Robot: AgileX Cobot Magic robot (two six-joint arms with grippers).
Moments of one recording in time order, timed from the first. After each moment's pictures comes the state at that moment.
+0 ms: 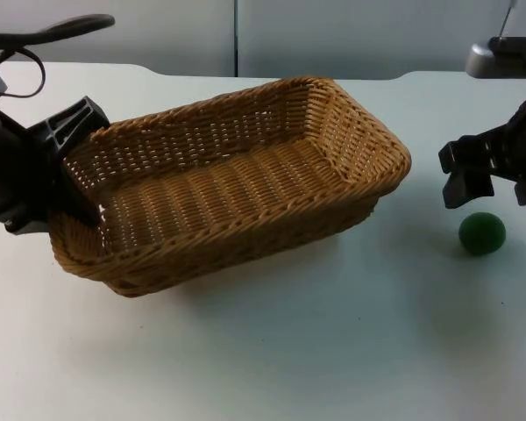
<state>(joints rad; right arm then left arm) 0.24 1.85 -0.99 0.00 0.36 0.07 -0.14 1.78 -0.81 -1.07 0.43 0.31</state>
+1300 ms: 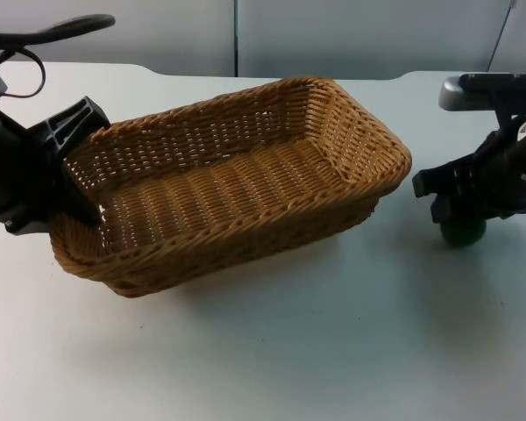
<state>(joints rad) 0.24 2.01 -1.02 -0.01 0.18 0.07 -0.14 1.78 -0.81 -1.07 0.44 0.31</state>
